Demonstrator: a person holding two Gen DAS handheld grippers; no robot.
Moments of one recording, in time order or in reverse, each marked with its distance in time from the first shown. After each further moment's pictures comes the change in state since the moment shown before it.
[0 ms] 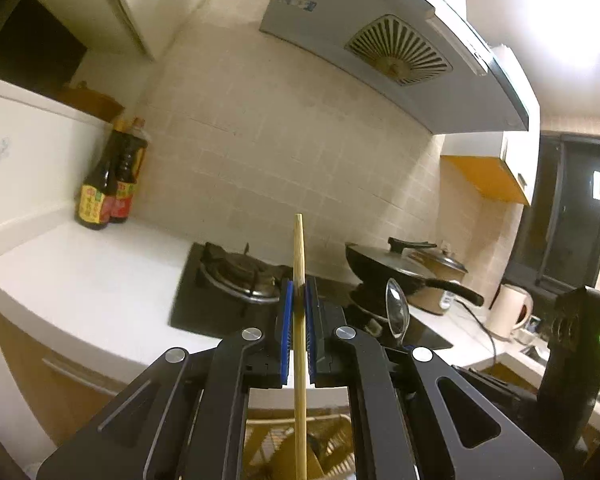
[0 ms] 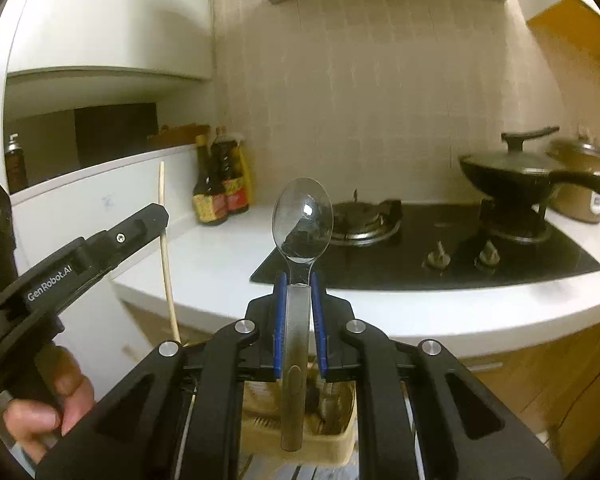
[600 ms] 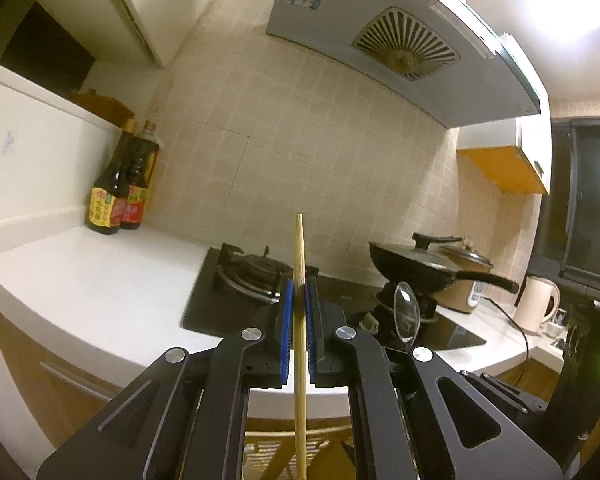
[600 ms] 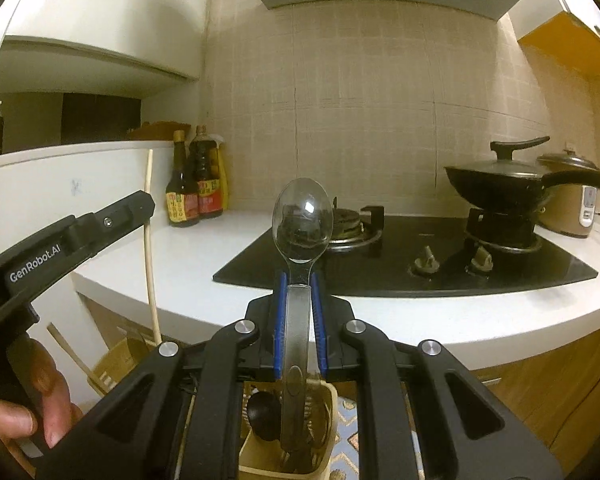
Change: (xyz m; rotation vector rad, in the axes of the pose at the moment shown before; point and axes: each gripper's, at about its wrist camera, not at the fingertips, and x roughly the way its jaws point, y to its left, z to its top) left arm 0.028 0.015 -0.030 0.042 -0.035 0.068; right arm 0.039 -0.011 -0.038 -0.058 -0.067 -0.077
